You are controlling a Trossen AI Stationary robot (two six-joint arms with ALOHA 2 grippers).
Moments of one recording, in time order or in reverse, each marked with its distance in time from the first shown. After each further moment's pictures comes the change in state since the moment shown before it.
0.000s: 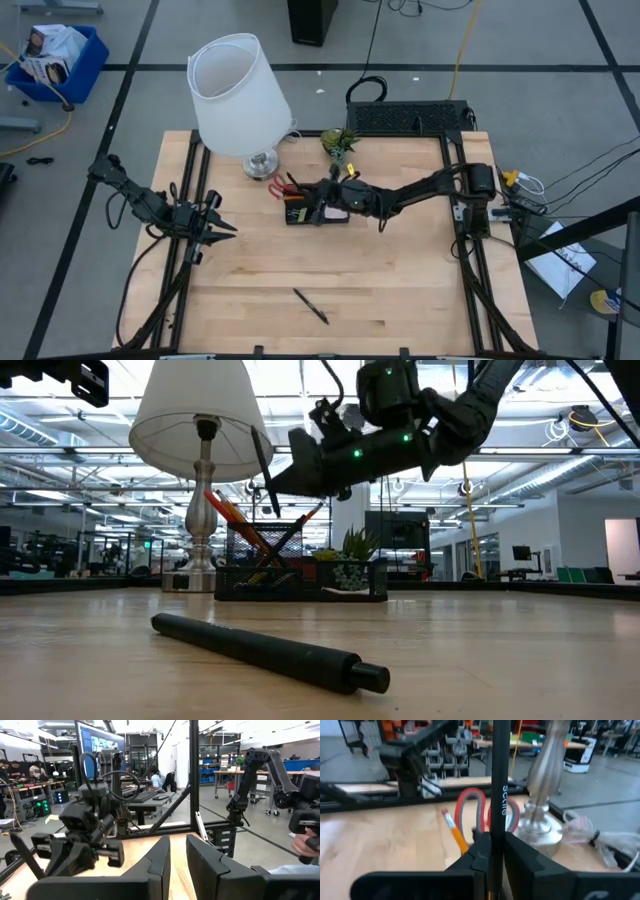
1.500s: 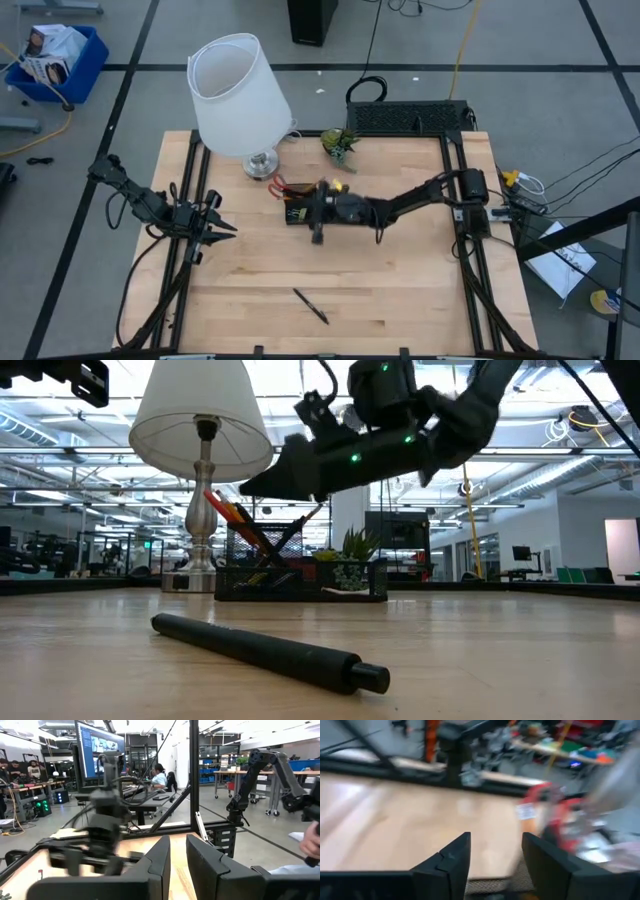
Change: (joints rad) left arm 0.000 0.000 0.000 0.000 0.000 0.000; right arm 0.061 0.071 0.033 0.018 -0.103 -0.158
